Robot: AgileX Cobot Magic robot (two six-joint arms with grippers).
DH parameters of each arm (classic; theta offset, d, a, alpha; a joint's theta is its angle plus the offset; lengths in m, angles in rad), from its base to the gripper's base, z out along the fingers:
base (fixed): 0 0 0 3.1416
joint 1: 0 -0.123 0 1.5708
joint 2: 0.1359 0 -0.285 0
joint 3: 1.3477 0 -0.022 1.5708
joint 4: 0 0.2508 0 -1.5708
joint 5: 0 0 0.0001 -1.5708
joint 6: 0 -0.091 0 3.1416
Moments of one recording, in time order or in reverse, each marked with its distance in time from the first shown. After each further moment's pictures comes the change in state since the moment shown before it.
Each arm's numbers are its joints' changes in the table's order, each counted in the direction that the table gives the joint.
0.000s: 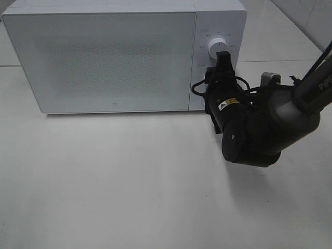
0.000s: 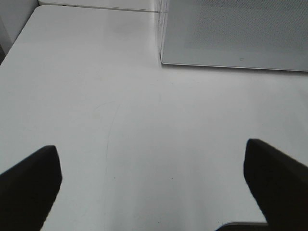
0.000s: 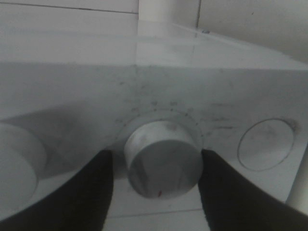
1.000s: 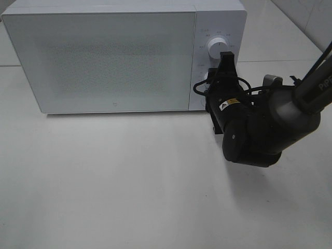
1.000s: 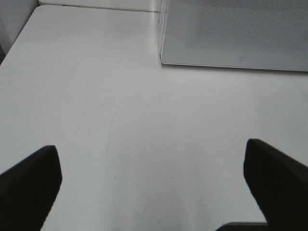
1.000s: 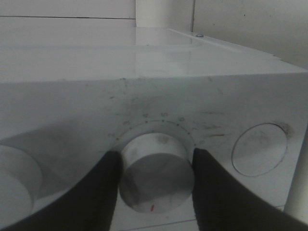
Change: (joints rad) left arm 0.000 0.000 0.000 0.000 0.000 0.000; right arm 0.001 0.000 0.001 0.018 0.001 -0.062
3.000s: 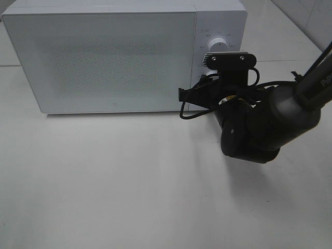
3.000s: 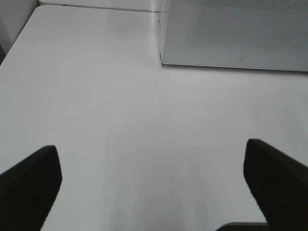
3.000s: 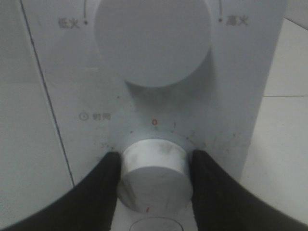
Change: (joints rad) left arm 0.000 0.000 0.000 0.000 0.000 0.000; right arm 0.000 -0.011 -0.014 0.036 0.046 1.570
